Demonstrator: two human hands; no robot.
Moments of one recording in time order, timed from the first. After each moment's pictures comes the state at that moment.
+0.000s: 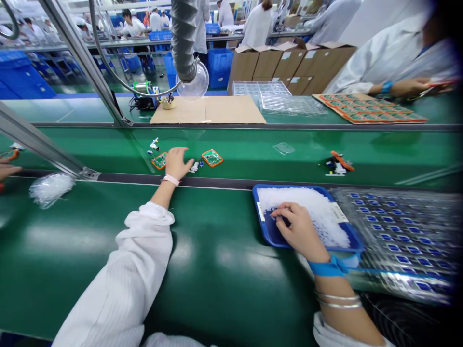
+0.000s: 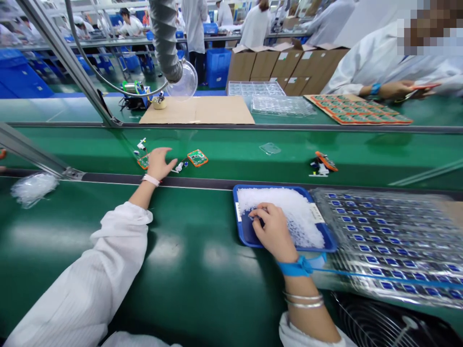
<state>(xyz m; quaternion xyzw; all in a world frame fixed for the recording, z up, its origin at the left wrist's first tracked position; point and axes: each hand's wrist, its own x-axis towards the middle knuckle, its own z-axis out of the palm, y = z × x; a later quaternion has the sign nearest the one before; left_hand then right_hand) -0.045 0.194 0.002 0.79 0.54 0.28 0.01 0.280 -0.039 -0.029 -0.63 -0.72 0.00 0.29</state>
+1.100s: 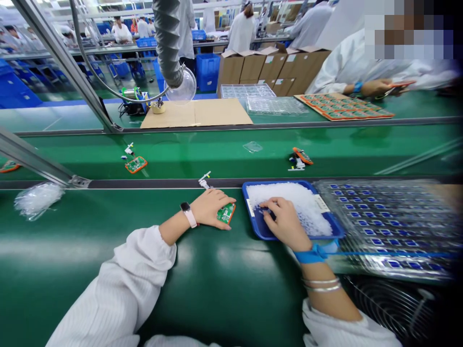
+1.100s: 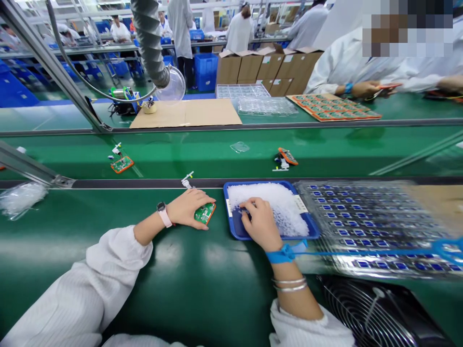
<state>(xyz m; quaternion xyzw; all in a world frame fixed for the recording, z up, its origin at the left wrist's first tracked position) 0.031 0.065 0.015 0.97 0.17 0.08 0.17 0.272 -0.043 -0.021 -0.66 -0.71 0.01 0.24</state>
